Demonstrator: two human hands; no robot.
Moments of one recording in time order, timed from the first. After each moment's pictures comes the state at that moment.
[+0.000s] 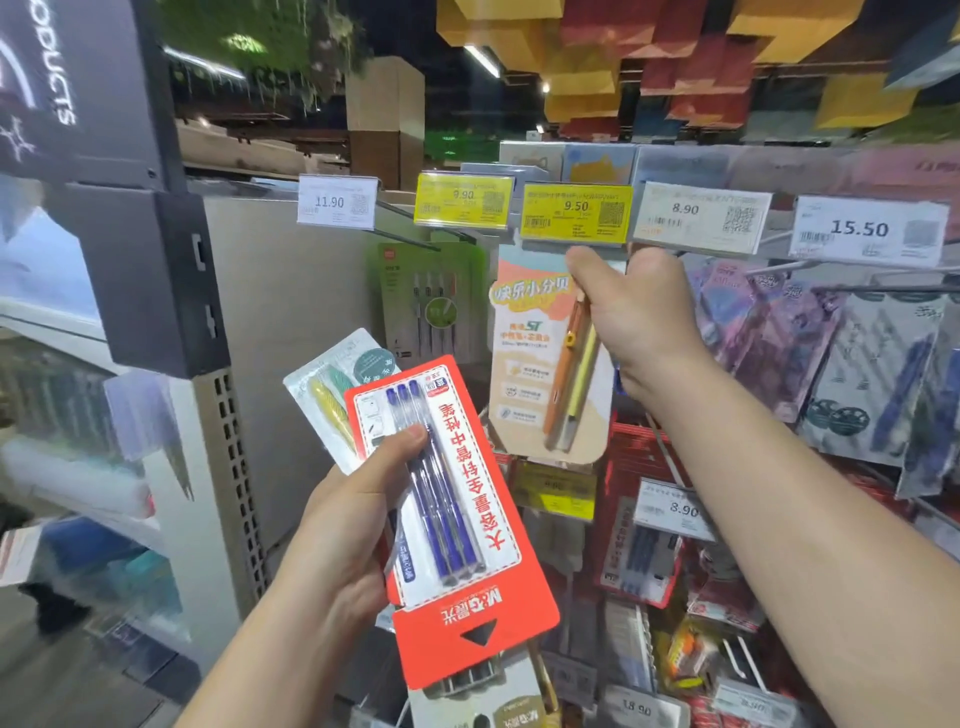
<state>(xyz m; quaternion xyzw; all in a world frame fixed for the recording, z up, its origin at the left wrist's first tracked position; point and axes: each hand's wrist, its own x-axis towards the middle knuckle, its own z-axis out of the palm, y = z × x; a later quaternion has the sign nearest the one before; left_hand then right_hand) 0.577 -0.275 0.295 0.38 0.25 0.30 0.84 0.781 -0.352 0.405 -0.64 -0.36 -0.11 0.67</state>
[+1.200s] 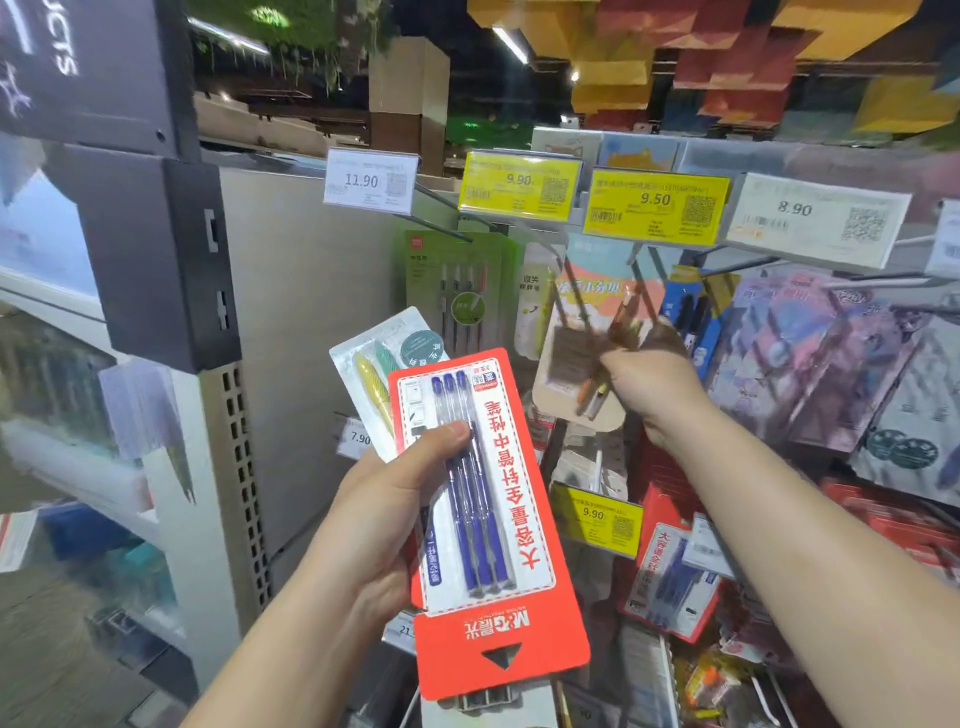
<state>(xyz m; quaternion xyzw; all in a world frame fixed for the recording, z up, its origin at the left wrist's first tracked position) 0.593 -0.251 0.302 0.40 0.22 0.29 0.84 0.840 -0.308 0.347 -0.78 -0.26 -0.03 0.57</state>
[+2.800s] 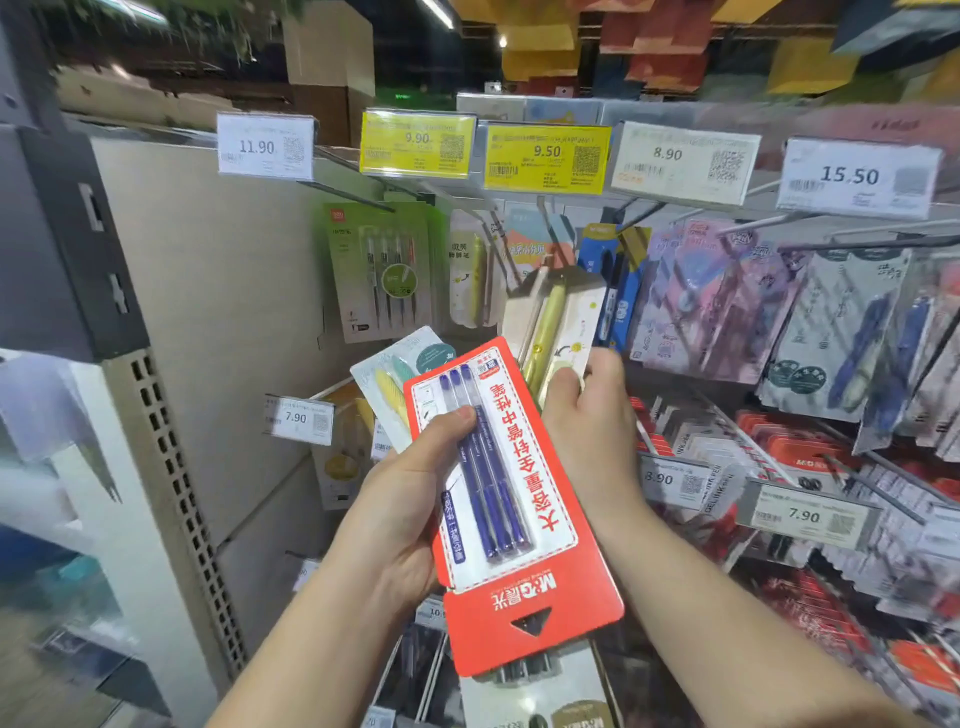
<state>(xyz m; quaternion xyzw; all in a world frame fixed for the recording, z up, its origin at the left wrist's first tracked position) 0.635 -0.272 0.268 0.45 0.10 0.26 0.85 0.741 -0.374 0.305 -0.74 -0.27 -0.12 0.61</state>
